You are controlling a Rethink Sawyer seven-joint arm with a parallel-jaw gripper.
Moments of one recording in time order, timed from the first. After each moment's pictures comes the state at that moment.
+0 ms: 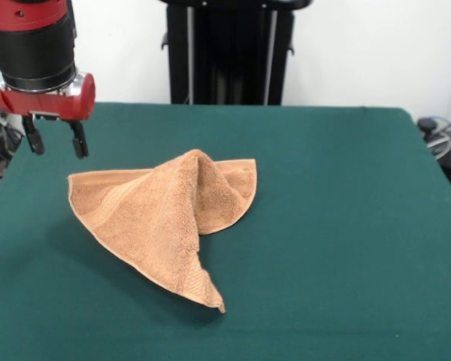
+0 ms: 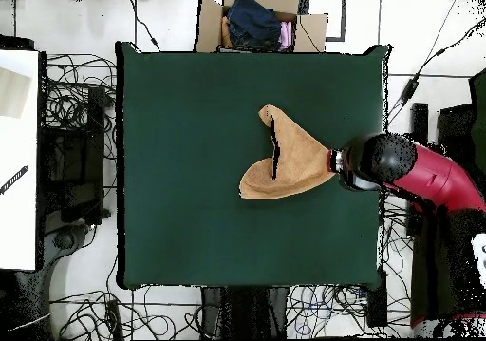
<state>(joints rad) -0.66 -0.59 0.15 1.44 -0.23 0.82 1.38</state>
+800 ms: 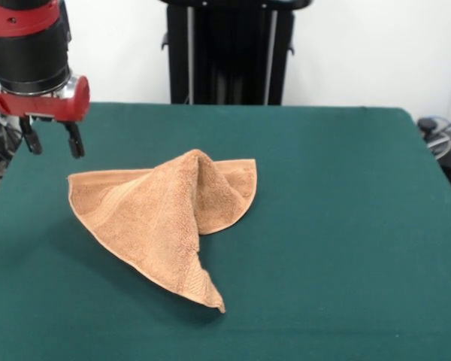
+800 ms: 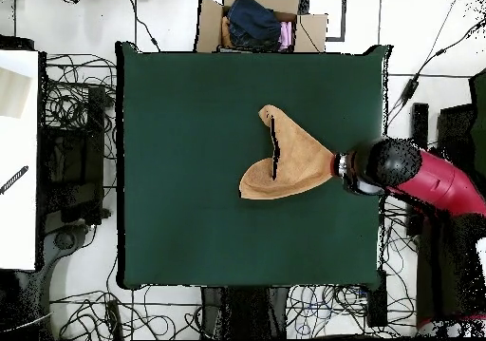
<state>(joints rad) -0.68 -0.57 0.15 1.44 -0.23 0.82 1.38</state>
